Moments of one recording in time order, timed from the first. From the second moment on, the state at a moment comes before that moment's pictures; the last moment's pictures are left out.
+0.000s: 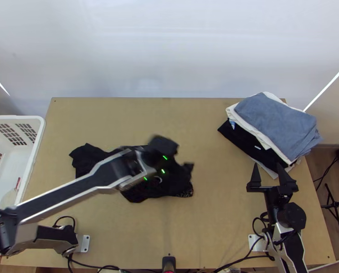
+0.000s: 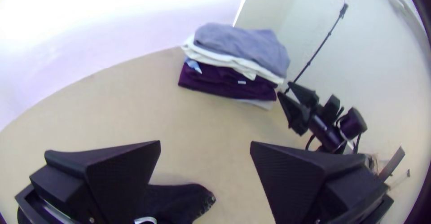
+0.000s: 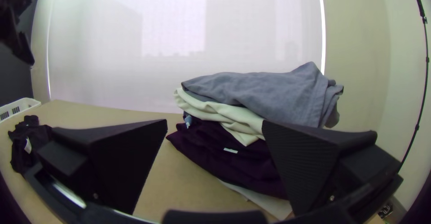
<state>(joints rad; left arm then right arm) -1.00 1.52 1.47 -0.52 -0.05 -0.36 0.20 0.00 0.00 0.04 0.21 -0.01</state>
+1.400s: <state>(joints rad) 0.21 0.91 1.22 -0.87 -0.05 -0.08 0.21 0.00 0.00 0.04 0.21 0.00</state>
